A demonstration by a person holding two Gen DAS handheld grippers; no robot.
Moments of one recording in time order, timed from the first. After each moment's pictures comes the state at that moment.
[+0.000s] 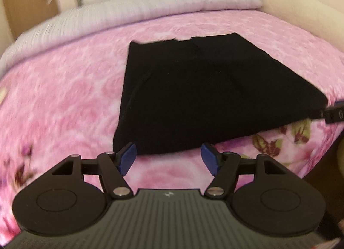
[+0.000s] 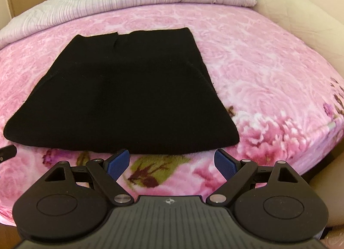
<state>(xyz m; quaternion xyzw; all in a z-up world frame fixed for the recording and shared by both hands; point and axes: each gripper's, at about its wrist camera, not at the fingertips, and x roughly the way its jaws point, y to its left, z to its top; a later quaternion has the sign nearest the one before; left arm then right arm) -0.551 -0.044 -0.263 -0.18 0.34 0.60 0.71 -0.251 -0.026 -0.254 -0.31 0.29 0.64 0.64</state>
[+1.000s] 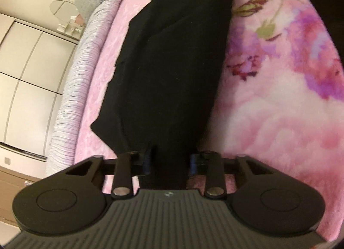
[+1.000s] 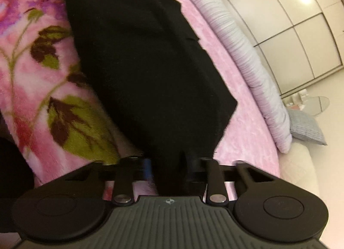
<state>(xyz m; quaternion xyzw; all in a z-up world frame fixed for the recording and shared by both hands) -0.555 -0.018 -0.359 0.25 0.55 0.35 0.71 -0.252 -0.006 -0.351 -0.56 -0.16 0.68 0.46</state>
